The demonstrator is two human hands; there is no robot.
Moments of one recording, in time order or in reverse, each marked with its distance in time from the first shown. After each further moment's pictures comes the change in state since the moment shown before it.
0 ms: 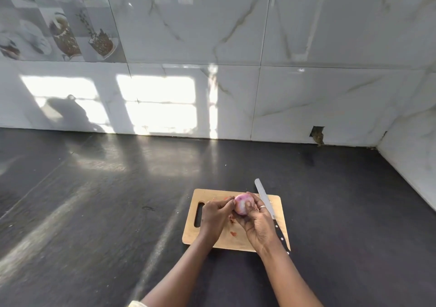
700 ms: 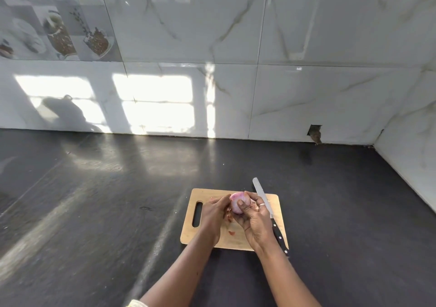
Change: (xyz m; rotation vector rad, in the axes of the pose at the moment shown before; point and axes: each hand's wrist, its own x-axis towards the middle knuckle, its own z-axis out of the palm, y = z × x) left_hand 0.003 0.004 0.007 -0.455 -0.003 -0.291; right_hand 0.005 0.004 -0.003 -0.111 0.028 -0.066
